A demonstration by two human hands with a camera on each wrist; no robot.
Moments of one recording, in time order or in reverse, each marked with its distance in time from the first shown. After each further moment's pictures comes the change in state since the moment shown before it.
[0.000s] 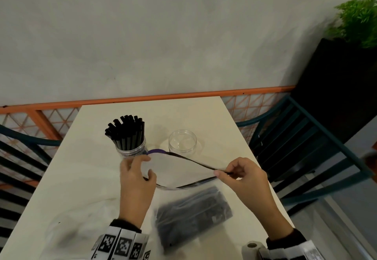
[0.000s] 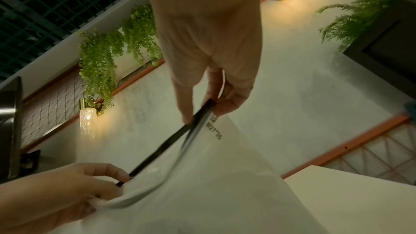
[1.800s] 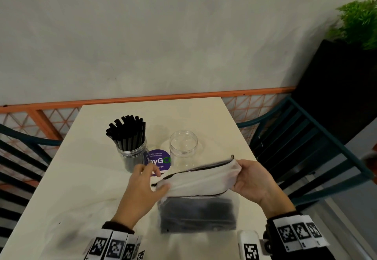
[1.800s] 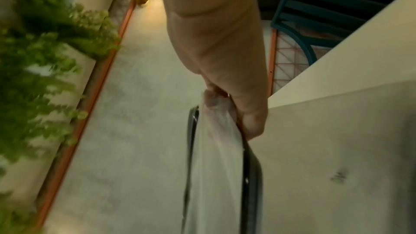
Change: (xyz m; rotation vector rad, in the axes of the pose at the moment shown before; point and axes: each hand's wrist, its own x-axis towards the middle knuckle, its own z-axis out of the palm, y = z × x) left_hand 0.001 -0.023 0.001 -0.020 -0.407 0.024; right_hand 0.036 0.007 -0.001 1.098 -0.298 0.841
